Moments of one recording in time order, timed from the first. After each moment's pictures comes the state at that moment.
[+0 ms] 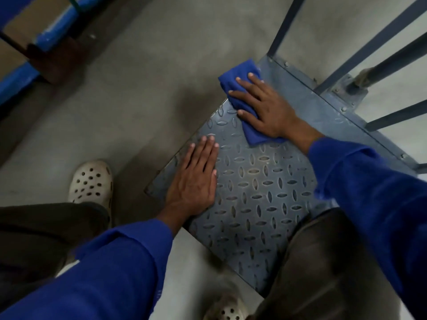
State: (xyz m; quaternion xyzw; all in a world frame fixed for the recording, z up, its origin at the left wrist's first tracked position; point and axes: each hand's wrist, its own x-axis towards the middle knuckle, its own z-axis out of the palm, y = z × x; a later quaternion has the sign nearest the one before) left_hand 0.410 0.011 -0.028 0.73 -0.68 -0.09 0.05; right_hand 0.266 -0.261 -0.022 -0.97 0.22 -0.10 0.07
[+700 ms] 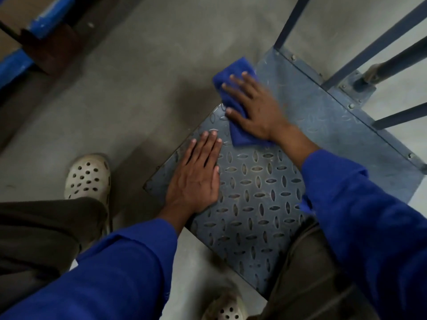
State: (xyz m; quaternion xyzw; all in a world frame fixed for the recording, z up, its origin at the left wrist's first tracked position) left_hand 0.408 0.010 -0.028 0.74 -0.67 -0.10 0.09; right_hand 0.296 -0.232 -0.022 -0.96 0.25 -0.10 0.12
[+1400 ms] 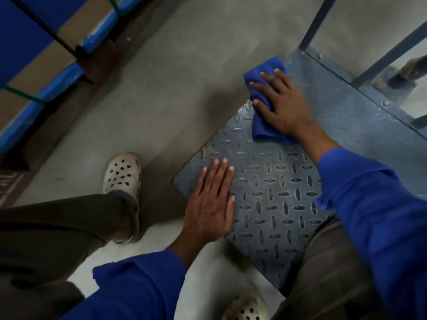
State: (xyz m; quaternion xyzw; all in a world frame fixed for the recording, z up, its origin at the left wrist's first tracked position) left_hand 0.390 0.086 -0.028 0.75 -0.65 -0.09 0.09; right_hand 0.297 -0.229 -0.017 -0.94 0.30 -0.14 0.09
